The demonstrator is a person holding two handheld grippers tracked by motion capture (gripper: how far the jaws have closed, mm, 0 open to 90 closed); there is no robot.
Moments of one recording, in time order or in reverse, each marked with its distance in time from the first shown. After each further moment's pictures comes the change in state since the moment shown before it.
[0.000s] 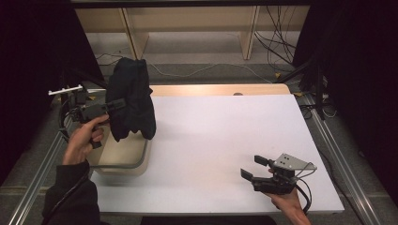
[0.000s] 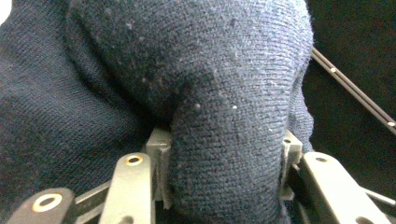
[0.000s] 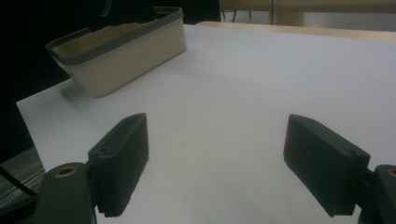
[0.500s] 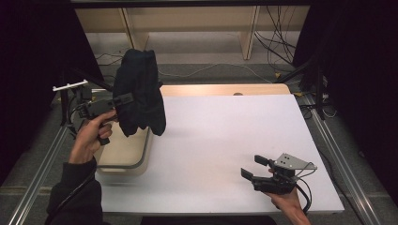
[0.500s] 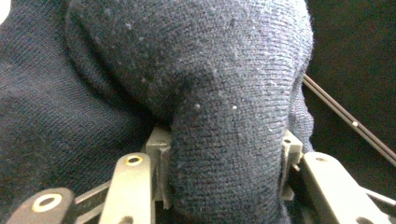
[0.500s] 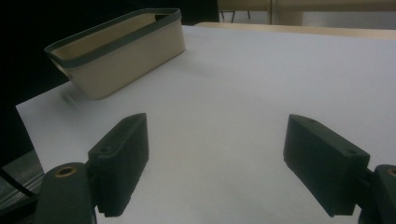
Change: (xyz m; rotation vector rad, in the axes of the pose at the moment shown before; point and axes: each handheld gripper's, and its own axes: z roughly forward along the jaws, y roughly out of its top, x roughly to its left) left arm -0.030 0.005 0.014 -0.021 -0.097 0.029; right arm -0.002 -0.001 0.001 -0.009 0.001 0.010
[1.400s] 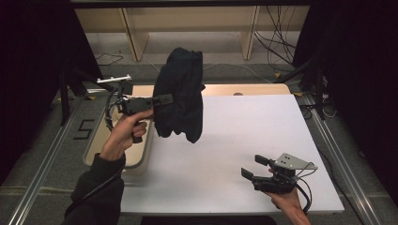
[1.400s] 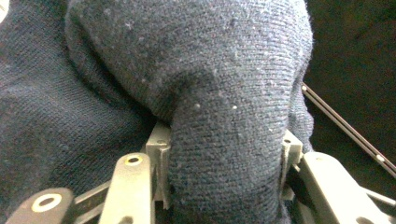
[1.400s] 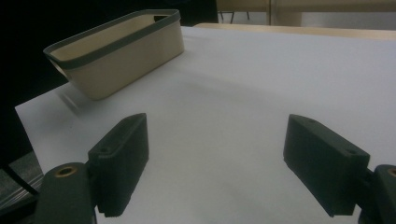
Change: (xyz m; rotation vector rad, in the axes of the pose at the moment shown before) left arm -0.056 -0.018 0.083 0.139 -0.205 0.025; right arm -0.001 0.000 0.000 -0.003 -0.004 0.002
